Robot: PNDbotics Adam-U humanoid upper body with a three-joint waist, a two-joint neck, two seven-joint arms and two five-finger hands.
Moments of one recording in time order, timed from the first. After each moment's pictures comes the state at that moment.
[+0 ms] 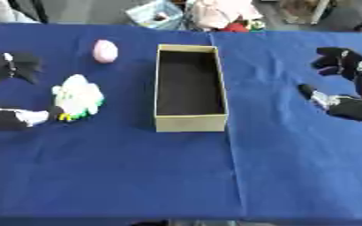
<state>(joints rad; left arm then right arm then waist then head) -0.20 0.55 0.09 -1.76 -0.16 -0.13 -0.20 -0.36 -0.46 0.07 -1.61 0.20 -0.15 0.11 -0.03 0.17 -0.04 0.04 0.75</state>
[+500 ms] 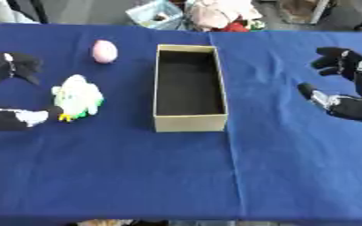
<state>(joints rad) -0.21 0.59 0.08 -1.74 -0.20 -0.12 -0.21 -0.36 -0.46 0.07 -1.61 0.20 -0.15 0.11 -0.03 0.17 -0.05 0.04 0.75</state>
